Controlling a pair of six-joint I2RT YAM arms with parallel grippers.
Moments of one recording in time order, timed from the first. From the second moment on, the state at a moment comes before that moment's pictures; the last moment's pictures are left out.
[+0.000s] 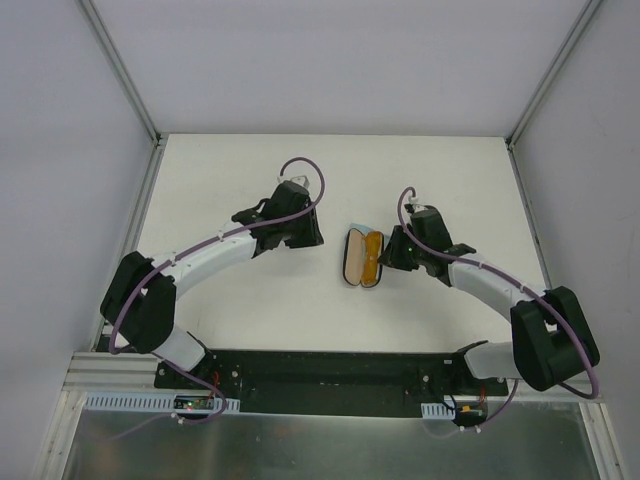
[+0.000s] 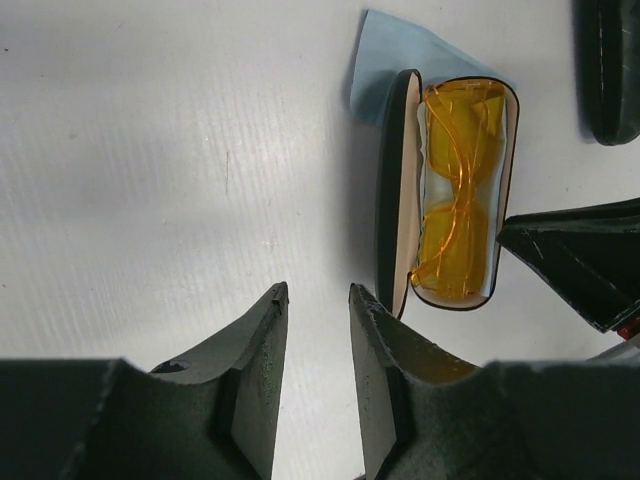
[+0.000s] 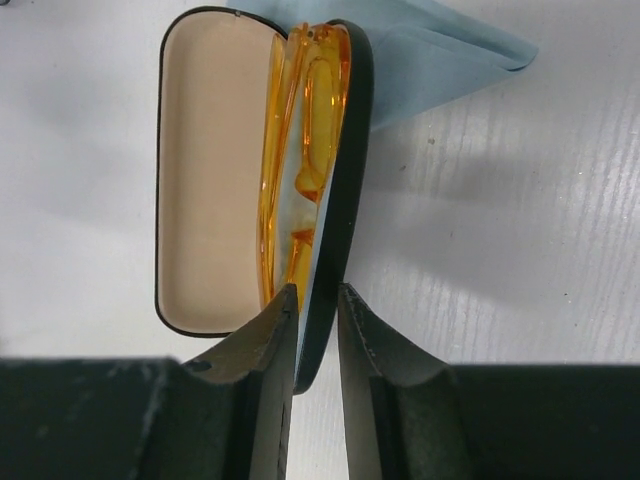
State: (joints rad) left arm -0.67 1.53 1.08 -0.36 0.02 -0.71; right arm 0.43 1.33 0.67 -0.16 -0.18 0.56
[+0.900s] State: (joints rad) left arm -0.67 1.51 1.05 -0.31 0.11 -0.68; right arm 0.42 1.45 0.67 -0.11 -0.20 0.56
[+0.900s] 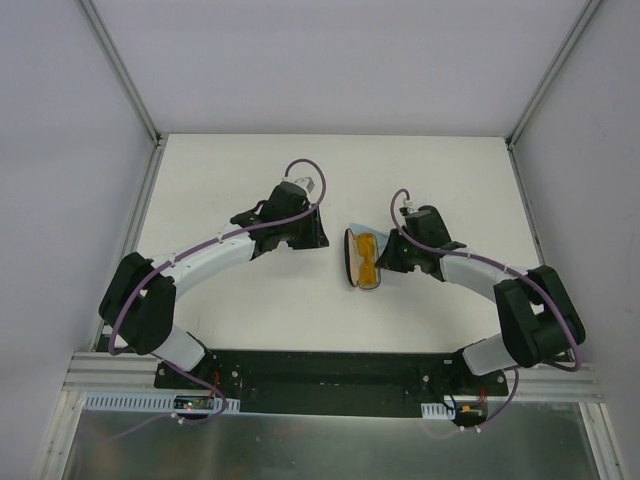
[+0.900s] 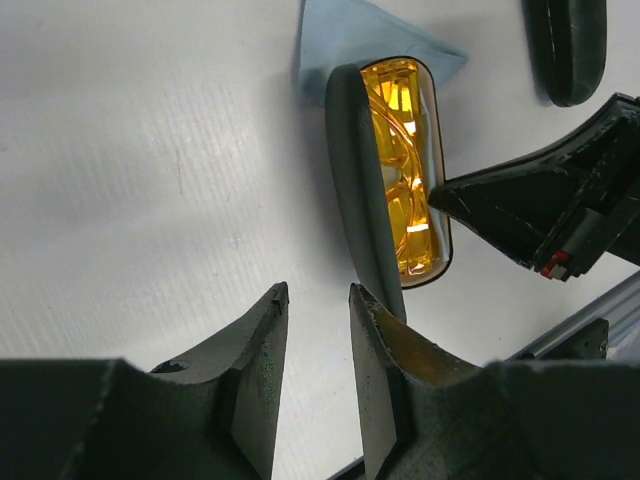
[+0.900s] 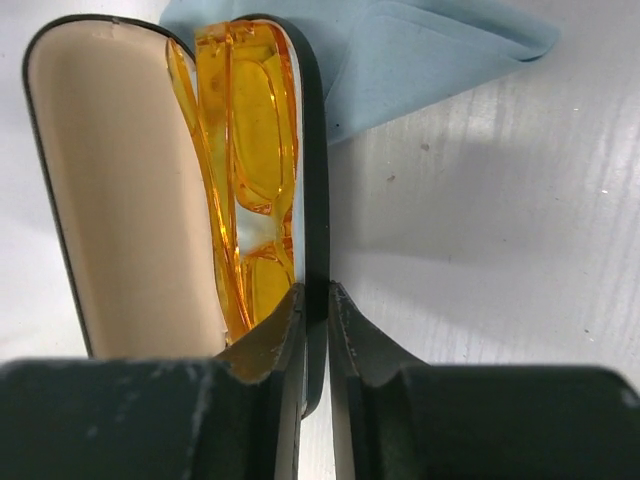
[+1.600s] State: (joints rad) left arm -0.61 1.58 0.71 0.28 0.44 -0.86; right arm 0.42 1.52 0.66 -0.02 -0.27 0.59
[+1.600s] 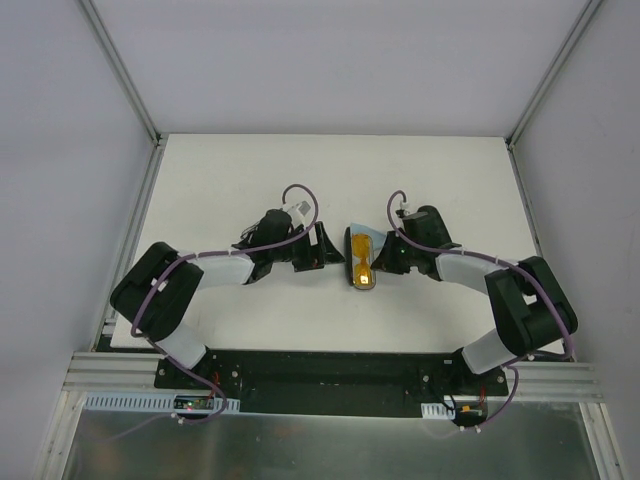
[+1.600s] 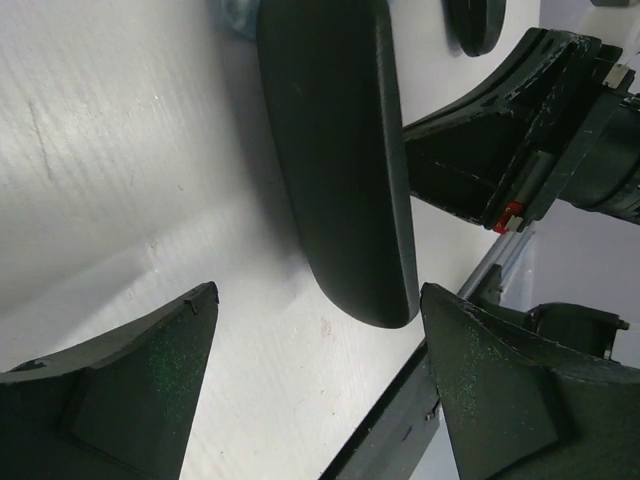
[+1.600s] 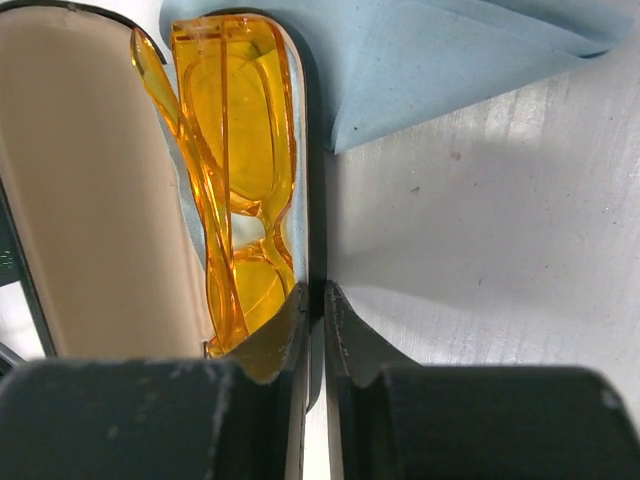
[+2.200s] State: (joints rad) left arm -0.61 1.81 0.66 0.73 0.53 -1.10; right arm 0.42 1.54 0.66 -0.02 -0.27 0.59
